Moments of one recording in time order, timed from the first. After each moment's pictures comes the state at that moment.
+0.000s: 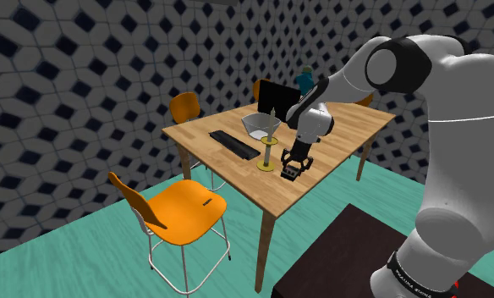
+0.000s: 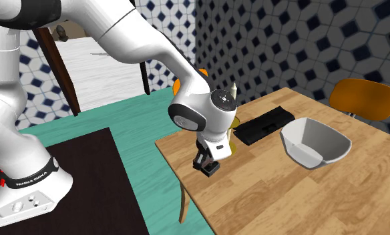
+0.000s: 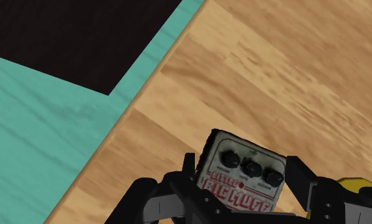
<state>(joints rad) -0.25 0.47 -0.19 -2.08 0.53 2.36 0.10</state>
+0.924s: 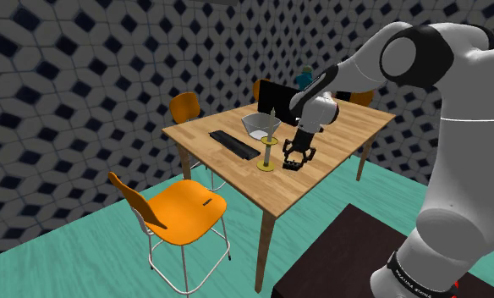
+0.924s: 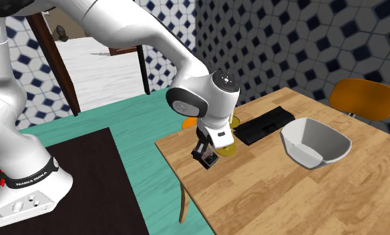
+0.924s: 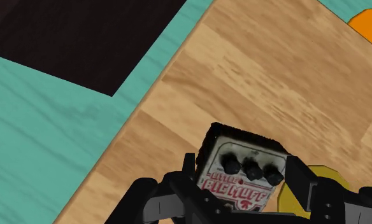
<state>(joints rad) -0.23 0.37 -0.22 -2.08 0.47 2.27 0.15</state>
